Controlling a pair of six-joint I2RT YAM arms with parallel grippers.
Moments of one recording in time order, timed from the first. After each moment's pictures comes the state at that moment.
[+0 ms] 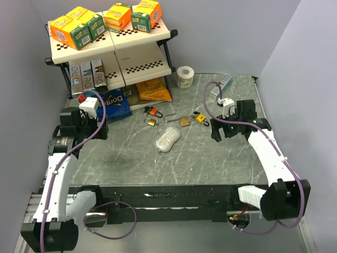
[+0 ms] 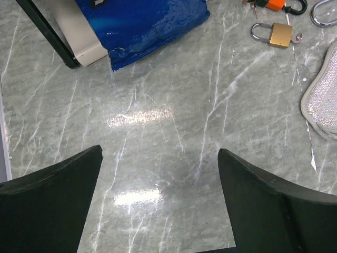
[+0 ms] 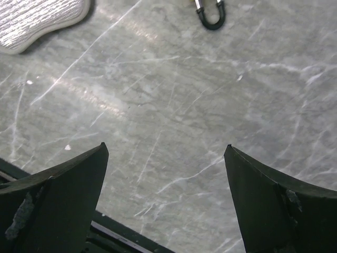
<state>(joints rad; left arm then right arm) 0.04 0.88 0.93 -0.67 0.14 0.12 0.07 1.16 0.97 -0.75 -0.32 -0.28</state>
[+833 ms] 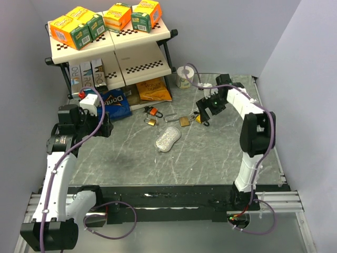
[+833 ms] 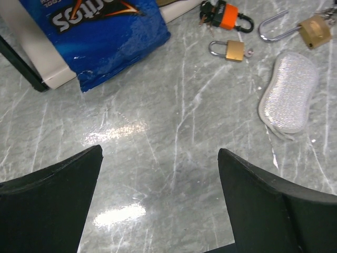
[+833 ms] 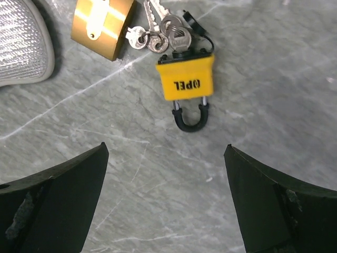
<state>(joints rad) 0.04 0.90 0.97 -0.65 0.27 0.08 0.11 1.92 1.59 -0.87 -0.39 -0.47</state>
